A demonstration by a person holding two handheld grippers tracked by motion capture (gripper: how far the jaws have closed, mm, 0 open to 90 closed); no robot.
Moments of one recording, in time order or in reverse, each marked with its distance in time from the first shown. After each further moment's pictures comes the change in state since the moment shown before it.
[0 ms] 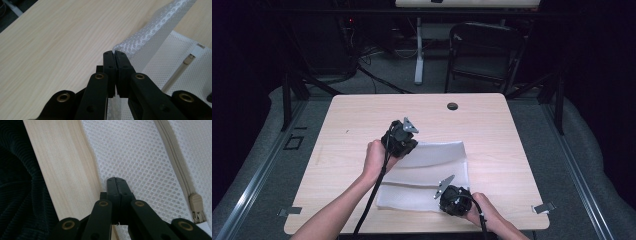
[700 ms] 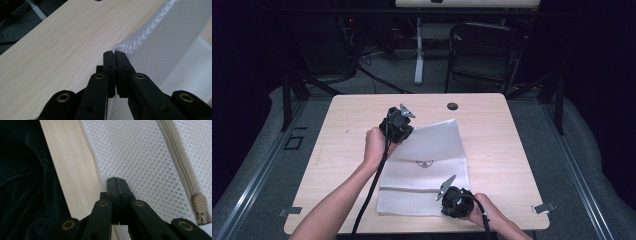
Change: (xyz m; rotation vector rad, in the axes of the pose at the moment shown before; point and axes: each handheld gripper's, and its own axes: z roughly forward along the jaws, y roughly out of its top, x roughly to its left) left arm 0.032 0.017 0.009 0.000 0.096 -0.053; right arm -0.001 -0.004 -0.003 0.027 0.064 -0.012
